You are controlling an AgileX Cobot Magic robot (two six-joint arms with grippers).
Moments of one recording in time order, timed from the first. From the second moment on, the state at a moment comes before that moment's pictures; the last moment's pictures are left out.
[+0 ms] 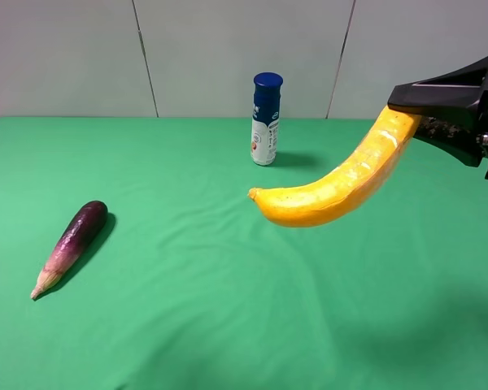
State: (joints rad) left arm -0.59 0.86 -1.04 0.04 1.18 0.39; right arm -0.05 0.88 -0.52 1.40 0.79 -0.67
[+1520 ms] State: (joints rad) left arm -0.54 -0.01 -0.48 0.09 1.07 -0.14; right arm -0.05 0.88 -0.52 1.25 0.82 -0.66
